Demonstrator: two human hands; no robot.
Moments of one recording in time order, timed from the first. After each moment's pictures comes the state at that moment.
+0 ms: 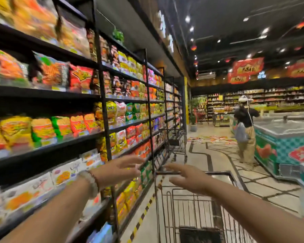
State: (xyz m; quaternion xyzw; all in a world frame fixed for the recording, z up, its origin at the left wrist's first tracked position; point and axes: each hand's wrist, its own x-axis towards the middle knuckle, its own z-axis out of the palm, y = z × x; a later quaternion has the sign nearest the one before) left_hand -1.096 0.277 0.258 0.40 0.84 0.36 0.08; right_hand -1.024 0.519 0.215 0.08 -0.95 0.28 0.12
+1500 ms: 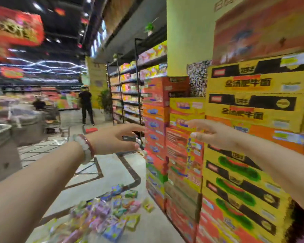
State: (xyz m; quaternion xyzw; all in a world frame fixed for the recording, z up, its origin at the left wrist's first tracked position) left_hand 0.042 -0.012 0.281 -0.57 0.78 0.13 -0.22; right_hand -0.254 -0.100 0.278 0.88 -0.38 0.23 -0.14
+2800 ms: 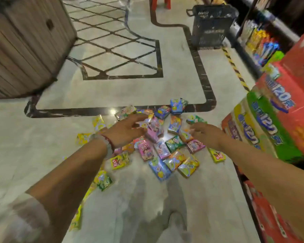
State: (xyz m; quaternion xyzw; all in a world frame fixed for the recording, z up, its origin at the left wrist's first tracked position) left_hand 0.574 -0.494 -0.226 -0.78 0.38 0.36 -0.33; right_hand 0.388 -0.690 -0.254 0.85 -0.36 -0.11 -0.36
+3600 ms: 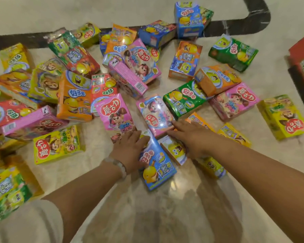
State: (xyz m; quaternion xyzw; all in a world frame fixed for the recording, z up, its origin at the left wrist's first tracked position) left_hand 0.589 -0.590 -0.861 -0.81 0.51 0.29 0.06; right_hand 0.453 -0.785 -0.848 0.94 -0.09 -0.33 -0.10
